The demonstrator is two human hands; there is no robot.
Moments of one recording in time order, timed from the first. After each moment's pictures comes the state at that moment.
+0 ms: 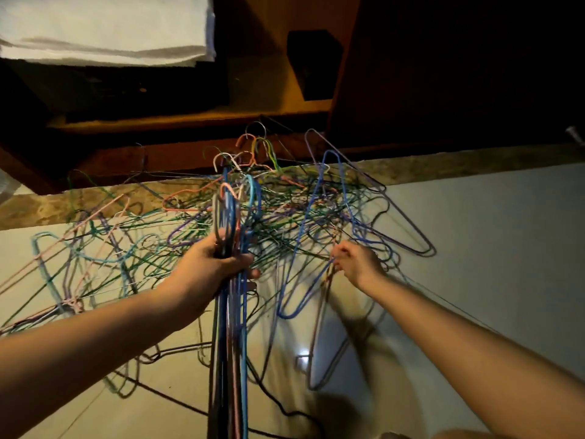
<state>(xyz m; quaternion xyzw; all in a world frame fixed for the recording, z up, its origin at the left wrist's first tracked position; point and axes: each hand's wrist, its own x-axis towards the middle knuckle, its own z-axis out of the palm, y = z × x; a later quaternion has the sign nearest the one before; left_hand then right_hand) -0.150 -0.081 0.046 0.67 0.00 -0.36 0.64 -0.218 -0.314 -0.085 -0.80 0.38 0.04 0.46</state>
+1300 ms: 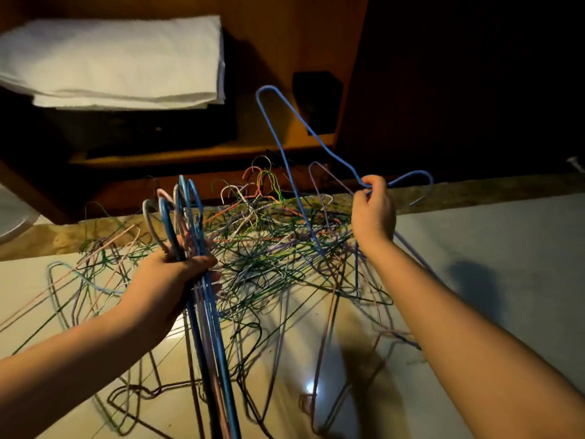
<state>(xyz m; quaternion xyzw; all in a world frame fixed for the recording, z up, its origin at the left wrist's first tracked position) -0.122 -0.062 0.078 0.68 0.07 -0.25 0.68 -0.136 -0.346 0.014 -0.81 0.39 -0.27 0.33</state>
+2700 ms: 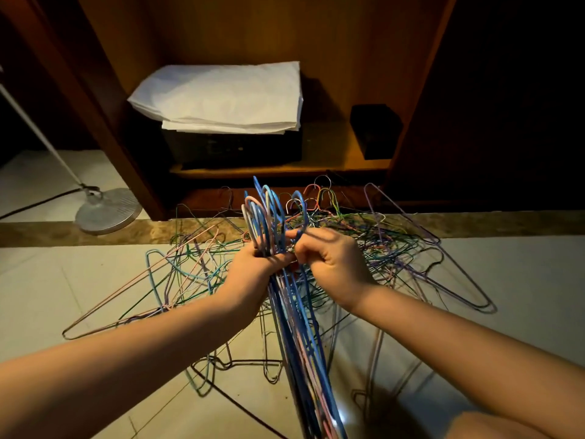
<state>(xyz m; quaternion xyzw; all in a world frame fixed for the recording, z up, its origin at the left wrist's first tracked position) -0.144 -0.027 0.095 0.62 -0.03 -0.24 0.75 -0.178 -0.162 0.089 -0.88 -0.11 -0.23 0.40</state>
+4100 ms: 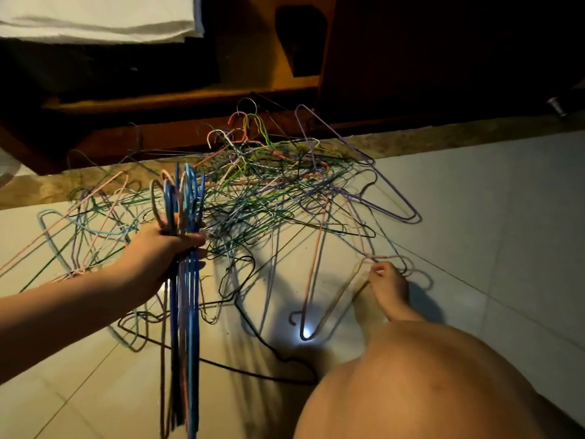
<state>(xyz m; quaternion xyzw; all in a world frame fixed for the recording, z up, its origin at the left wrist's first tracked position) -0.160 -0.027 0.051 0.74 0.05 -0.32 0.59 -0.344 -0.308 -0.108 -0.76 0.53 0.01 0.38</state>
